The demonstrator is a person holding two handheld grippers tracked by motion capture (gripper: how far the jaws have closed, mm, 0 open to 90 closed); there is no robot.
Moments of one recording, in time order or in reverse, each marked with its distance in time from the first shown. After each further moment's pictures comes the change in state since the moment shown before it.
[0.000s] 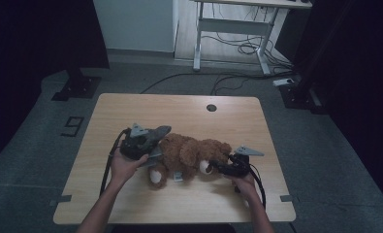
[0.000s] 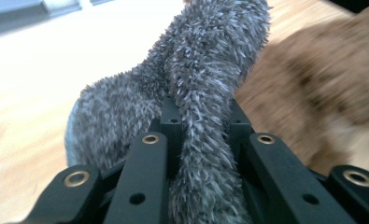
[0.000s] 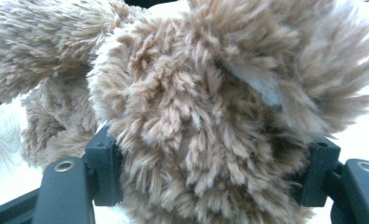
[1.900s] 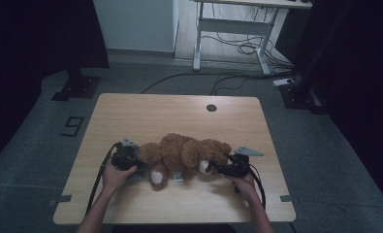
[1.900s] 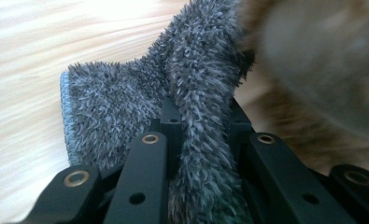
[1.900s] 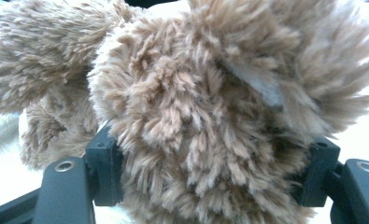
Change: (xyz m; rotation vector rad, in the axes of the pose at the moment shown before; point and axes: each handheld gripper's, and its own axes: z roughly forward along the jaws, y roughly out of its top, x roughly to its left) left arm 0.051 -0.090 0.036 0.168 -0.056 -0.173; right arm 0.003 0.000 0.000 0.000 -0.006 -0.002
